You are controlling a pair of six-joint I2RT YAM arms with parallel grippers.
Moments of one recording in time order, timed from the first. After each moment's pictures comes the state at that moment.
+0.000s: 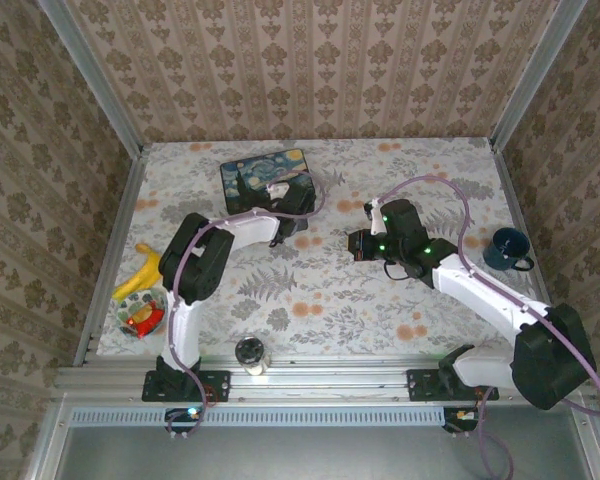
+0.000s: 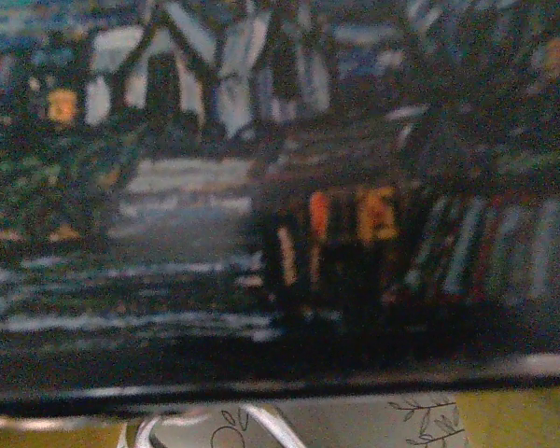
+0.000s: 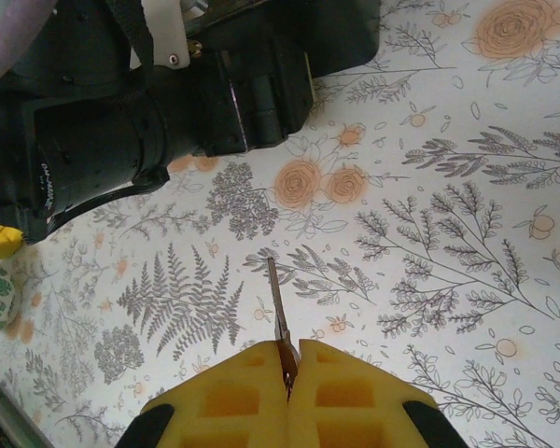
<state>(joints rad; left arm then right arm) -0.66 2.08 1.38 -0.31 -0.49 -0.63 0.47 1.26 0.82 -0.25 -0.24 0.49</state>
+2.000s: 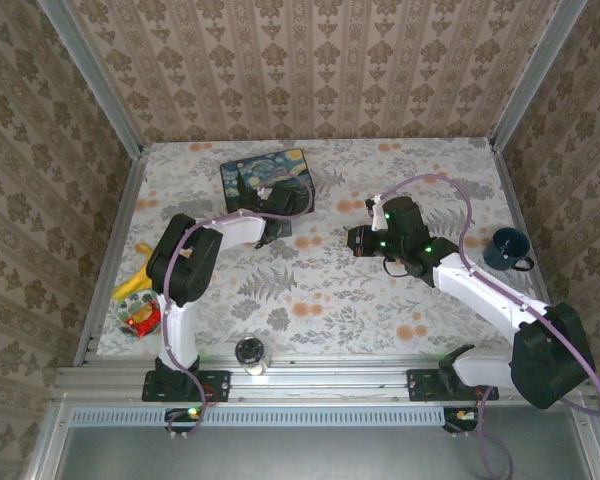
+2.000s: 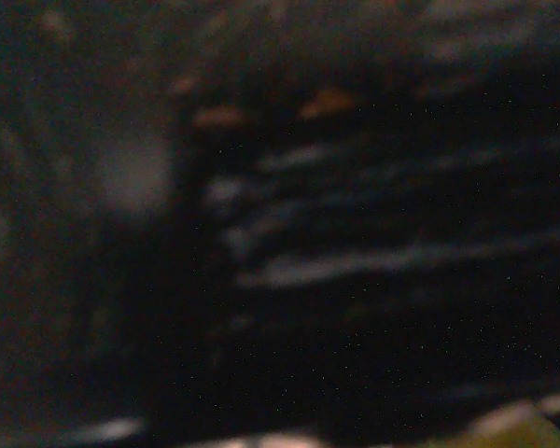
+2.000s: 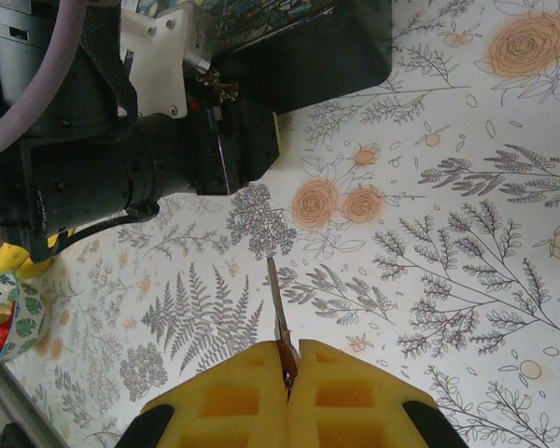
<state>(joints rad) -0.59 2.02 1.28 -0.28 -0.34 -0.51 0.45 1.26 0.82 -0.20 -0.27 0.54</state>
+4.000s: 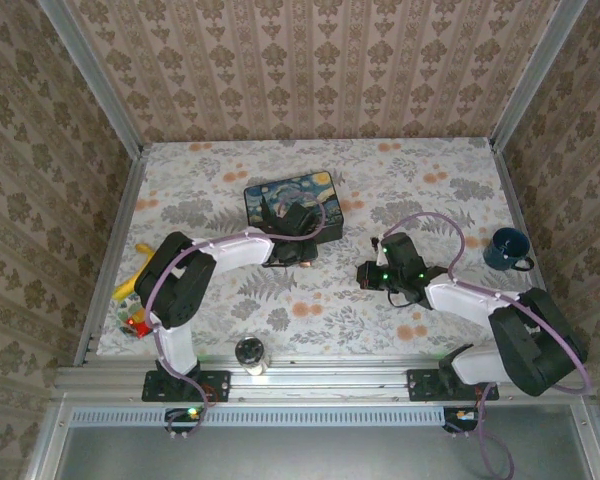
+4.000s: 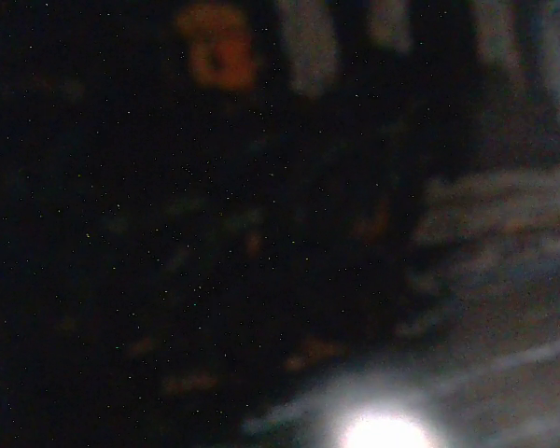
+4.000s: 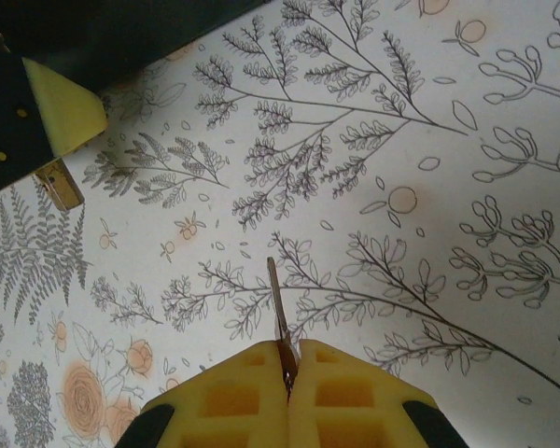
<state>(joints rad) -0.78 1.85 1.15 -0.33 -0.01 -0.80 0.45 1.34 0.51 -0.01 -0.22 0.59</state>
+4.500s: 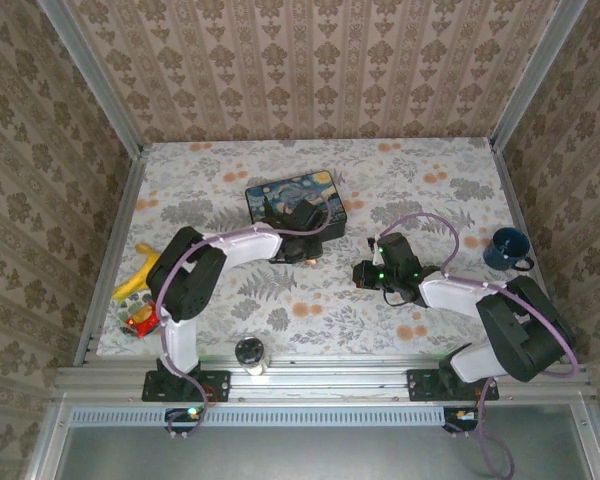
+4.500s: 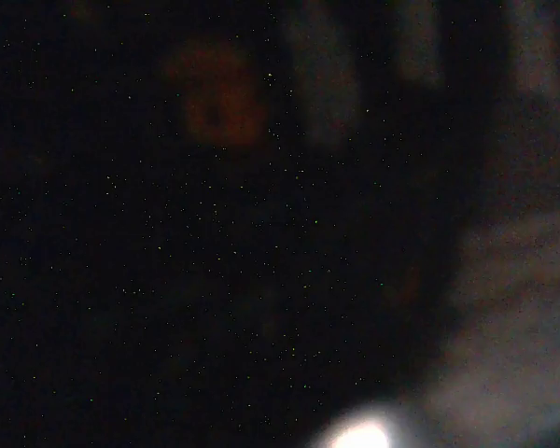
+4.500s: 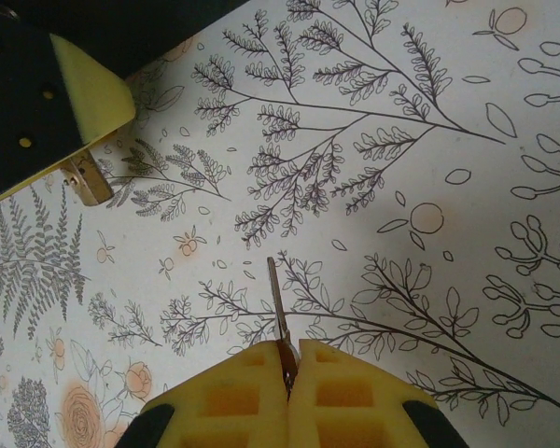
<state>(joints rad) -0.79 1.94 1.25 -0.38 -0.02 -0.83 0.46 1.42 0.51 0.07 -0.24 0.61</state>
